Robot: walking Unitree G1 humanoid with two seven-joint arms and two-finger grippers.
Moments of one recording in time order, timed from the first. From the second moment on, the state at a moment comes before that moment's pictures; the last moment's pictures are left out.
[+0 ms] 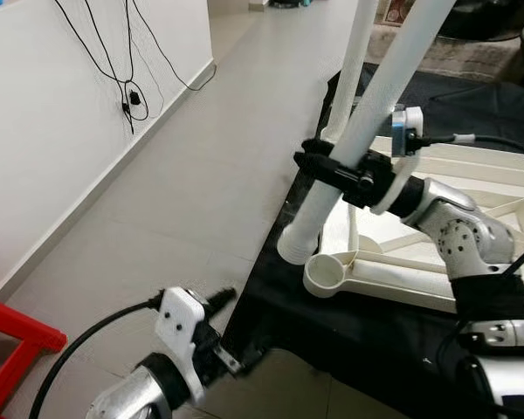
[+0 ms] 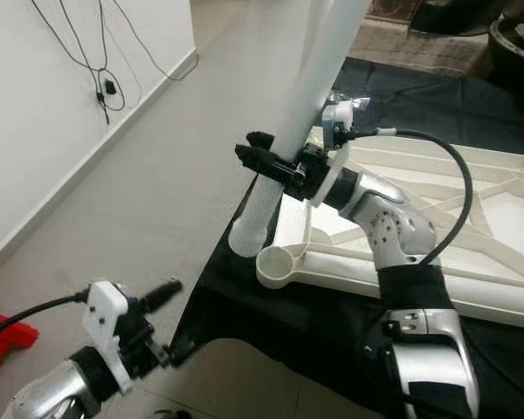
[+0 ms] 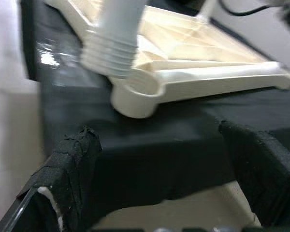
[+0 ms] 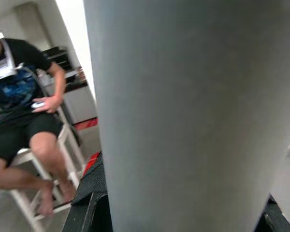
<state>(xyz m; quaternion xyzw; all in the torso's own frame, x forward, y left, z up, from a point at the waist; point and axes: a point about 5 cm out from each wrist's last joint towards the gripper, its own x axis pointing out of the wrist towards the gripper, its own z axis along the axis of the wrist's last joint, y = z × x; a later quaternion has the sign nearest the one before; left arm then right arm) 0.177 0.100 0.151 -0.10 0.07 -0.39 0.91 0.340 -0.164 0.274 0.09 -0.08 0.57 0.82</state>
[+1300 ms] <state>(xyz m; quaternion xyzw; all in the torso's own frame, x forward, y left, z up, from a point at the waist) 0.150 0.093 0.155 -0.14 0.10 -0.47 0.87 0.332 -0.184 0.293 0.02 -0.09 0.71 0.70</state>
